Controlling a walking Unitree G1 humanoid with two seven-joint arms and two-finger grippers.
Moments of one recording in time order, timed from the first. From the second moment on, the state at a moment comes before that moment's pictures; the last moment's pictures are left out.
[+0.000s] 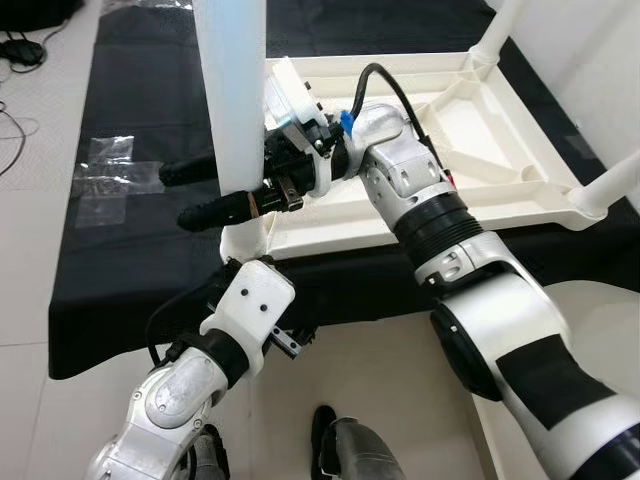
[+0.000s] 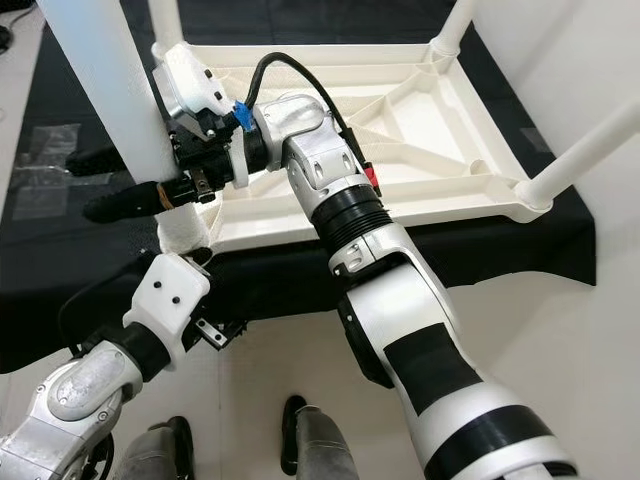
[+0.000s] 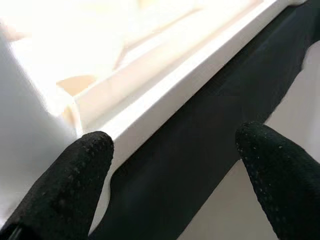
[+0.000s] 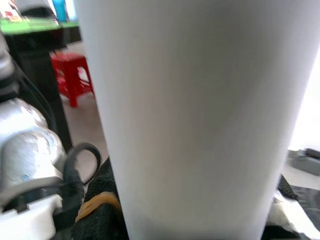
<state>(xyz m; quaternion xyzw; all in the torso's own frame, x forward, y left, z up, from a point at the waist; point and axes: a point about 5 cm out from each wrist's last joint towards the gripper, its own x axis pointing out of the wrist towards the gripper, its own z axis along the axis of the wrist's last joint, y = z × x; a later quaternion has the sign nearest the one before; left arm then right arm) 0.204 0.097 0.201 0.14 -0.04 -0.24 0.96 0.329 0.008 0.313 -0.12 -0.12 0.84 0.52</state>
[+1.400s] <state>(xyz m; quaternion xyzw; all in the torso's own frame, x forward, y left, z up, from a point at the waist) 0.203 0.097 0.205 0.15 -0.04 -0.23 0.96 0.362 0.020 0.306 -0.08 -0.13 0.66 0.74</state>
